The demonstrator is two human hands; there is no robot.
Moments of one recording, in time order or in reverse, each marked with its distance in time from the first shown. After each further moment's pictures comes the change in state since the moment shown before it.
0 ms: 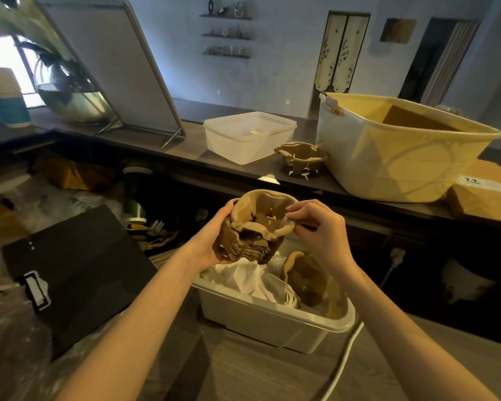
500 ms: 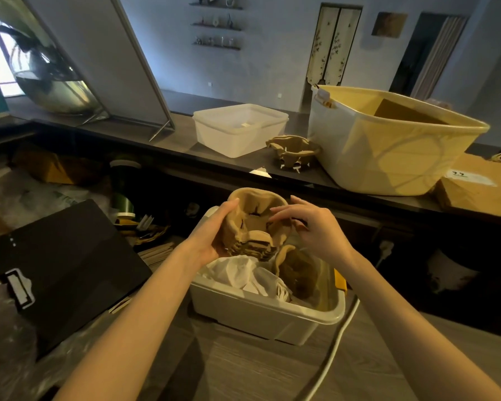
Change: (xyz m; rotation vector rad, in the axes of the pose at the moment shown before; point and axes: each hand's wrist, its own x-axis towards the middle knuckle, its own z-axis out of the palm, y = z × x) left_hand 0.008 -0.006 0.010 -0.068 -0.024 0.065; right_hand 0.007 0.005 -0.013 -0.259 -0.370 0.042
